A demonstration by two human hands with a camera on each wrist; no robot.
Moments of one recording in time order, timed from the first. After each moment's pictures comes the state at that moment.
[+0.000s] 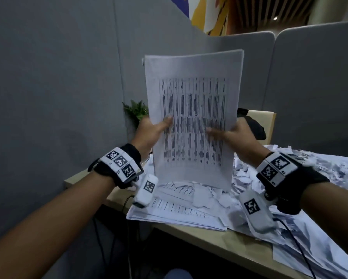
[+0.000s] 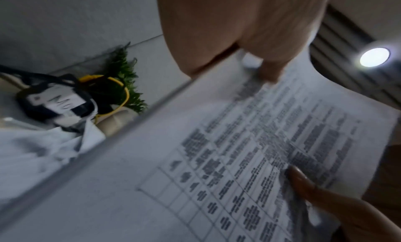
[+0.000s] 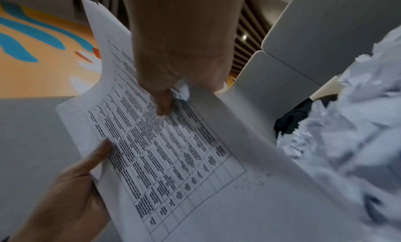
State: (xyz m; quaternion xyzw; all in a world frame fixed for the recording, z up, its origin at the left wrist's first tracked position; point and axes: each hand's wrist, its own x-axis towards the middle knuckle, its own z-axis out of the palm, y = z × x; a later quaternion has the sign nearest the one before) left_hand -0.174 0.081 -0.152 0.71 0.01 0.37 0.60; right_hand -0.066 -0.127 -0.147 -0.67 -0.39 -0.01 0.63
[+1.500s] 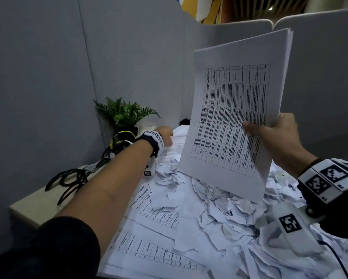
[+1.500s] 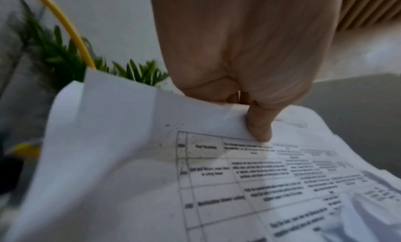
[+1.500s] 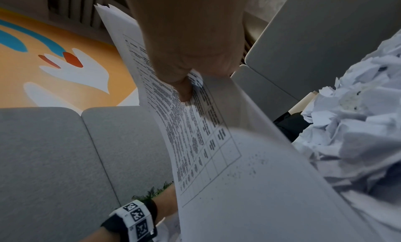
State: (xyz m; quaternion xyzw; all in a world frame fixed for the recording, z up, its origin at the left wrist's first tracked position) left_hand 0.078 0.163 -0.193 0.99 0.14 0.07 0.03; right_hand 0.046 -0.168 -0.146 -0.71 -0.25 -0.15 0.64
